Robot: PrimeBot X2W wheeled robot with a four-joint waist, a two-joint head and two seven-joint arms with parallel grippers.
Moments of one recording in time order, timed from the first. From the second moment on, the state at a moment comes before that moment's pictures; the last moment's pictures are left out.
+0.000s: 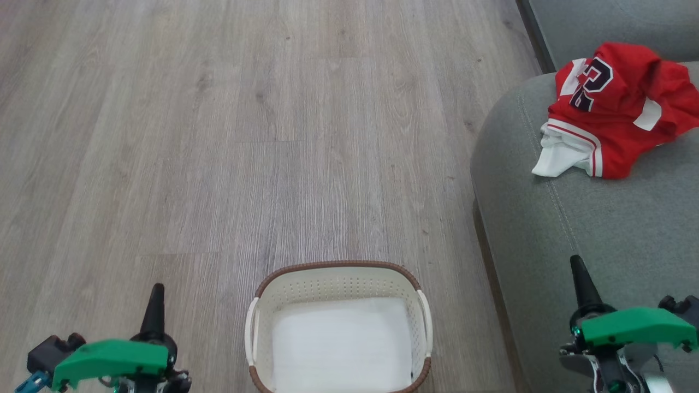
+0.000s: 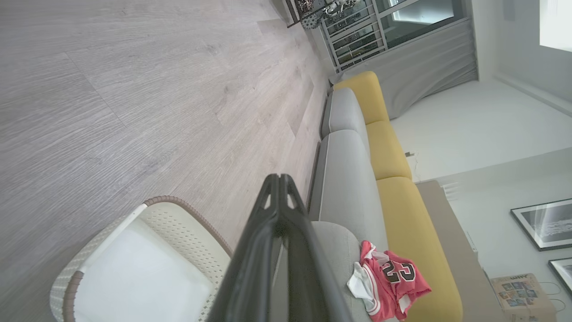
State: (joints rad) left arm 0.03 0.06 0.01 0.27 -1.18 -0.04 -0.01; right arm -0.02 -0.05 -0.10 0.30 1.12 0.12 -0.01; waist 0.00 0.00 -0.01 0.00
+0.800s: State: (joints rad) left arm -0.02 0.05 0.05 0.27 -1.42 -0.09 0.06; right arm -0.04 -0.05 -0.12 0.29 1.39 0.12 0.06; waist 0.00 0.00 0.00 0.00
